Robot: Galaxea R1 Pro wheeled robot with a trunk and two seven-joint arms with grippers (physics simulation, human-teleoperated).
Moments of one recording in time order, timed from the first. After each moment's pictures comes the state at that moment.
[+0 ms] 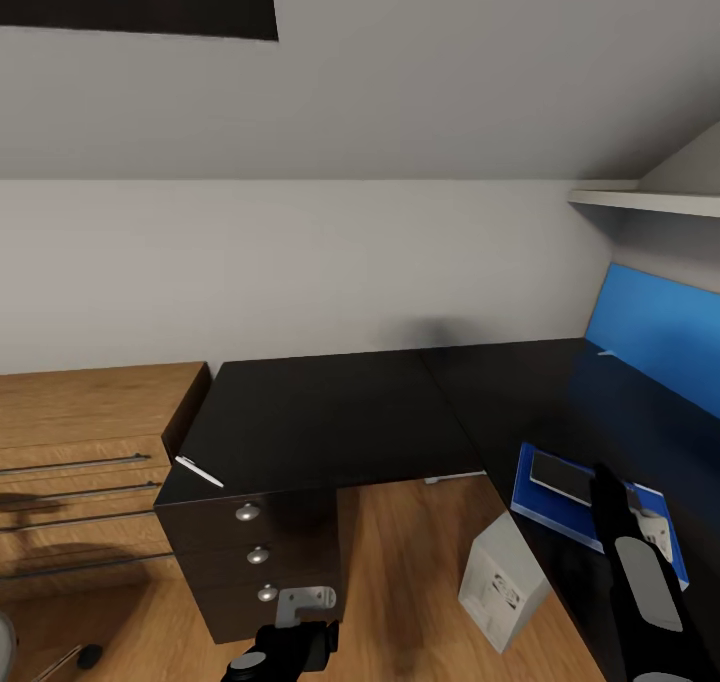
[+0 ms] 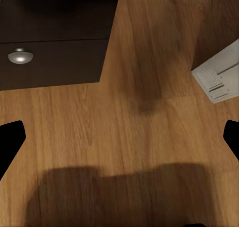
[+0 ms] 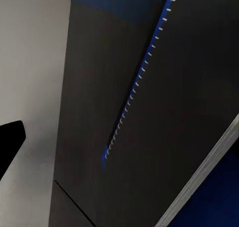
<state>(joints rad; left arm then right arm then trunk) -0.08 0.00 -0.52 -1.35 0.58 0.52 0.52 -0.42 -0.05 -0.51 -1.09 -1.15 0.01 -0.19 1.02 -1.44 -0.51</state>
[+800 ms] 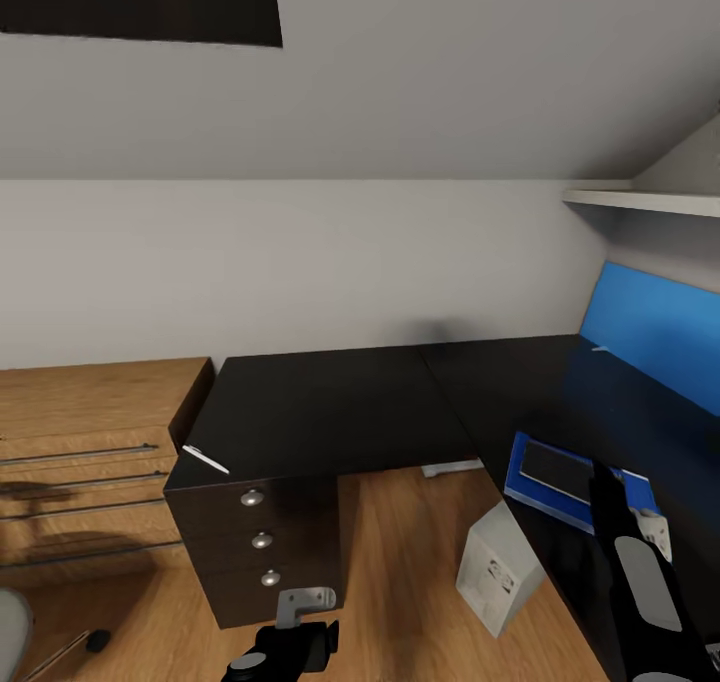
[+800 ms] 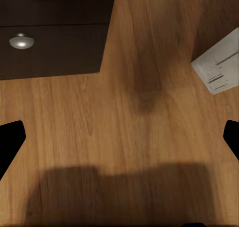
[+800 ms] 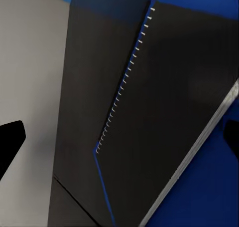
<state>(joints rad) -0.08 0.00 -0.52 -1.34 0.58 0.52 0.52 -0.42 -0.05 -0.51 -1.09 -1.15 0.01 -0.19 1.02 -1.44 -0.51</state>
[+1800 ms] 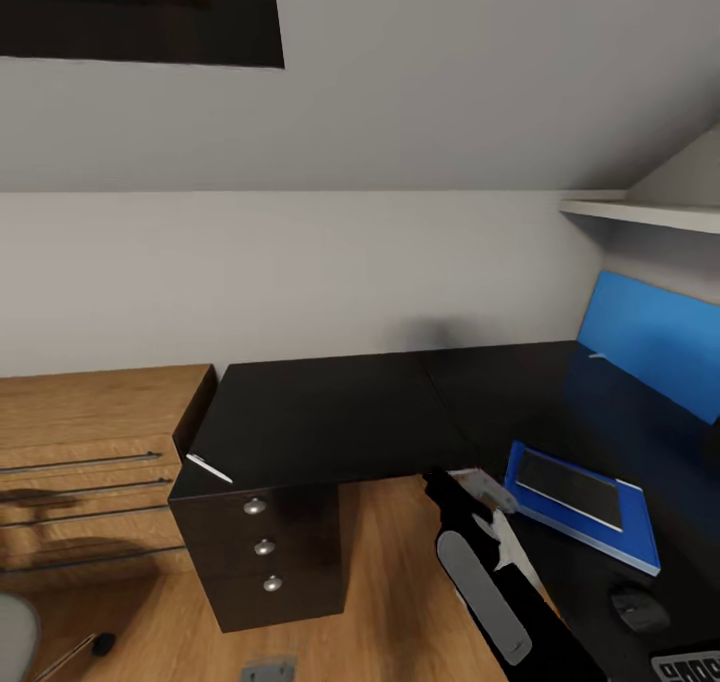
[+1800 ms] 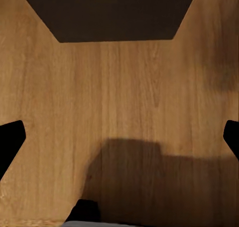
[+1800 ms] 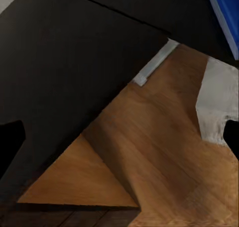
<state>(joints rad) -0.08 0.01 -0.51 -0.88 0.51 0.19 0.51 -0.40 -0.01 0.48 -1.39 -0.90 0.07 -0.97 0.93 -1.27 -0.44</state>
